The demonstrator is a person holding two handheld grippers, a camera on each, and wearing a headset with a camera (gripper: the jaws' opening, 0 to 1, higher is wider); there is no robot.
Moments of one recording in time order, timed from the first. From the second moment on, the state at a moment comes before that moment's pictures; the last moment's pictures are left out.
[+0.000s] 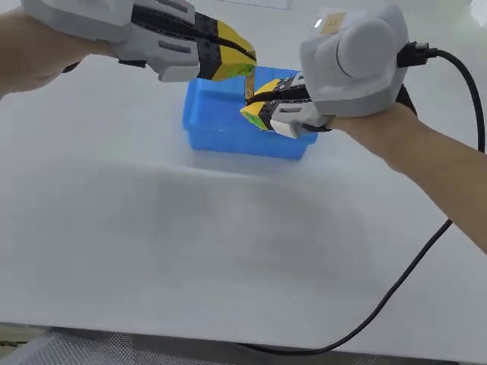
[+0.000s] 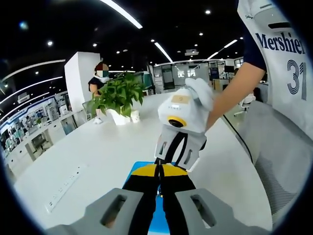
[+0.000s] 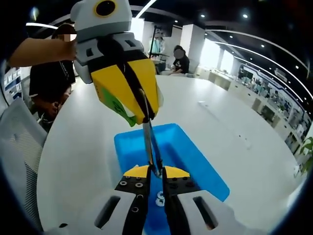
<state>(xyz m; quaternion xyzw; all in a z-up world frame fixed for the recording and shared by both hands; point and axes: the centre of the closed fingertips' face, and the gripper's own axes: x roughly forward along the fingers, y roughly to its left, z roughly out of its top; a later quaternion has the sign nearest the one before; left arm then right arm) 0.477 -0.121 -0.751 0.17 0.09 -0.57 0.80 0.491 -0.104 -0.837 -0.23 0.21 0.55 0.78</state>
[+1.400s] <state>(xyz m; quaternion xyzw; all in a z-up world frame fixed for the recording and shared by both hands) 0.427 -0.131 -0.698 0.18 0.05 -0.59 0.79 0.447 -0.116 -0.770 -0.20 0.14 0.56 0.79</state>
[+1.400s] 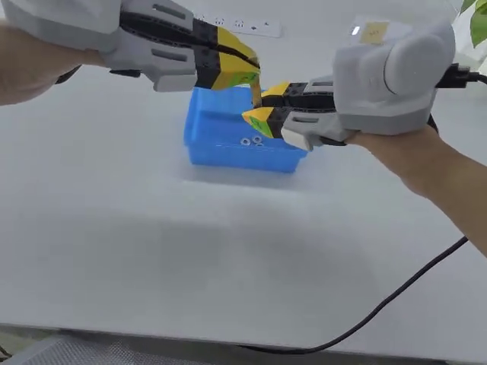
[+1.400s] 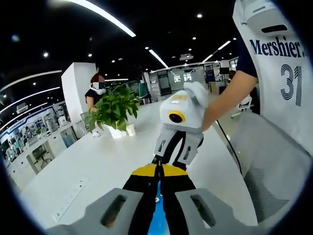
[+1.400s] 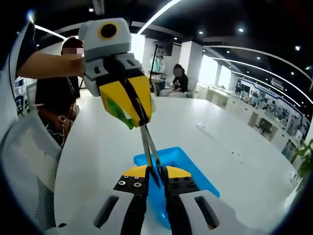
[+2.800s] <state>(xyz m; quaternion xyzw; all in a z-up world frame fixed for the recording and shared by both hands) 0.367 -0.120 -0.847 0.22 0.21 -0.57 0.76 0.370 -0.160 -0.875 -0.37 0.29 0.58 0.66</state>
